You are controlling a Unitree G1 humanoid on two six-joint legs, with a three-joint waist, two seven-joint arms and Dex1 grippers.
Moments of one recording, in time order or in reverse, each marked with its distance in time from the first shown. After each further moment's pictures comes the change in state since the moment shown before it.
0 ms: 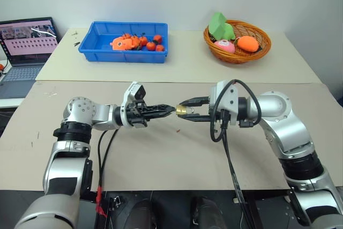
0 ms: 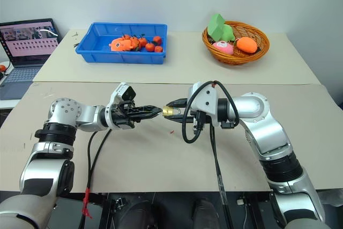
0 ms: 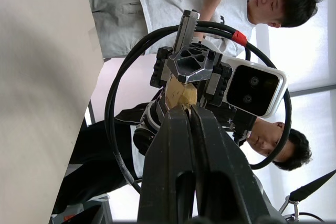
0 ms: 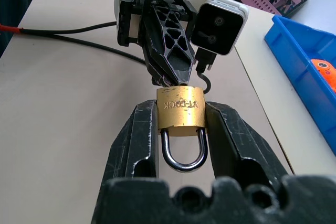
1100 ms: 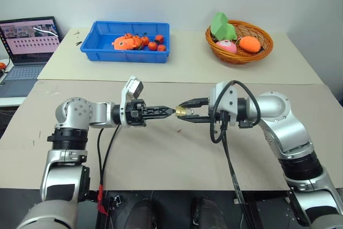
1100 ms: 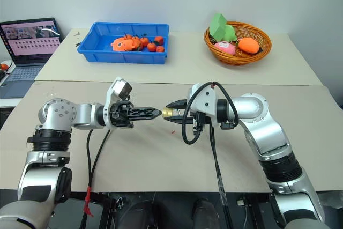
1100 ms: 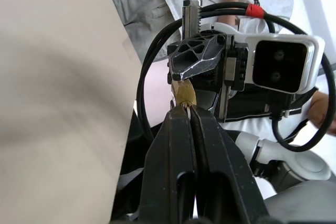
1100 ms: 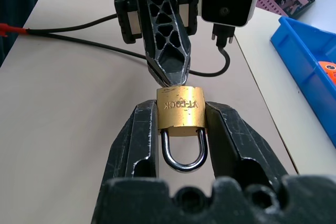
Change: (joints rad) left arm 0.097 0.005 -0.007 -0.359 0.167 -0.139 -0.055; right arm 0.002 0.002 0.002 0.012 -0.015 -0.003 0.006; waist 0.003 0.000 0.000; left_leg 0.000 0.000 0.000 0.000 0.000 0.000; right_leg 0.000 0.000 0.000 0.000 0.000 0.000
